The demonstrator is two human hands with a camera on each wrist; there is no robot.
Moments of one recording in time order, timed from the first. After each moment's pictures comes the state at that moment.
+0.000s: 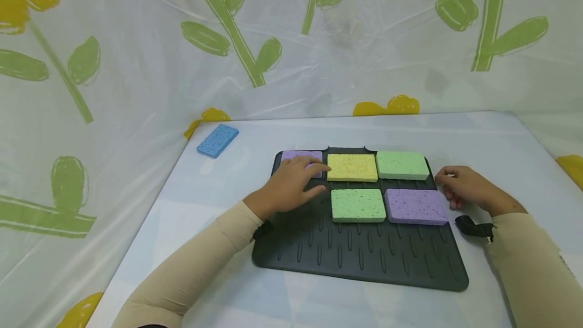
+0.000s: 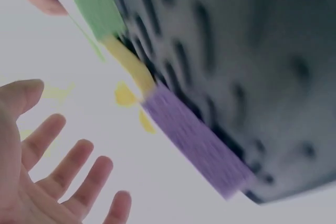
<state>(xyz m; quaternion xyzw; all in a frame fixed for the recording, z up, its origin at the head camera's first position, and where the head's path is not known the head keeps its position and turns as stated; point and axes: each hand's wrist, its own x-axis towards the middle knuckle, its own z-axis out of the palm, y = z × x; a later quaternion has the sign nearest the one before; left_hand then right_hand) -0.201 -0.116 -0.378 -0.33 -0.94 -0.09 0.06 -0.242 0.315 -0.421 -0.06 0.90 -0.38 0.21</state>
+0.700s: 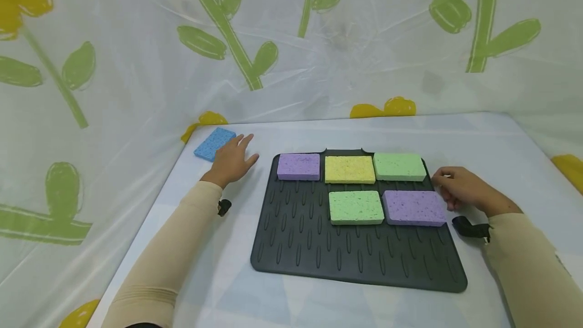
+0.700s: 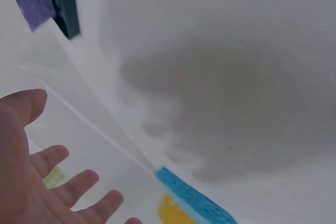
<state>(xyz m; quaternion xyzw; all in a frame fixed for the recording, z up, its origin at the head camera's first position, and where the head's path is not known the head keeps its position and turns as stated) -0.274 -0.242 -0.396 -0.06 -0.99 -0.09 0.00 -0.241 0.313 -0.422 -0.06 0.90 -0.37 0.20</state>
